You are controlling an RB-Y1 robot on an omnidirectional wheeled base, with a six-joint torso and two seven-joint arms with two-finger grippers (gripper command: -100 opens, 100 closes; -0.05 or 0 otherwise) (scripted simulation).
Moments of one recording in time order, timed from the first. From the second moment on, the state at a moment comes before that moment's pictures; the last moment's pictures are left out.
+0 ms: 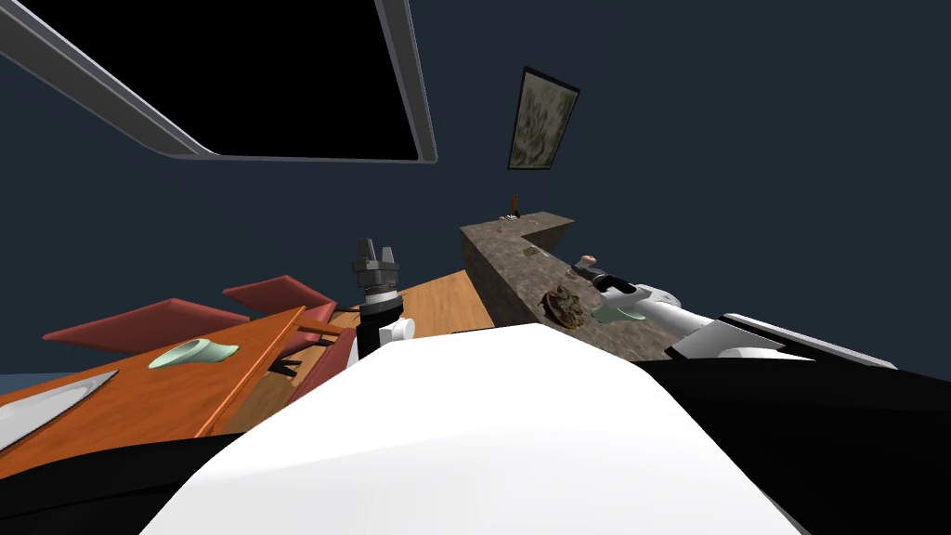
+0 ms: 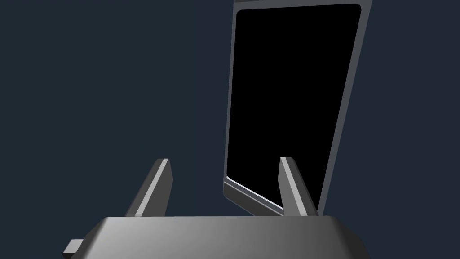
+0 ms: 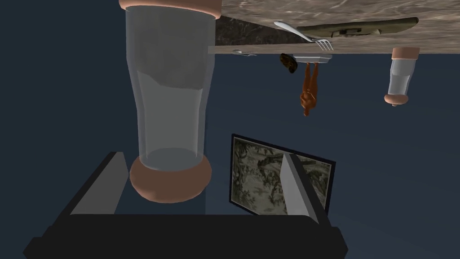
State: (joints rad) left arm 0.45 0.02 -0.03 -2.35 -0.03 -0.38 -0.02; right arm -0.07 -1.18 0.42 -0.80 -0.66 -0.27 0.81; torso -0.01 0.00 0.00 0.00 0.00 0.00
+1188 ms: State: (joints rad) left arm 0.45 0.02 -0.03 -2.35 -0.03 -0.38 -0.02; right arm -0.24 -1.08 0.39 -0.67 -0.28 -0.25 0.60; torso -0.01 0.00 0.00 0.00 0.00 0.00
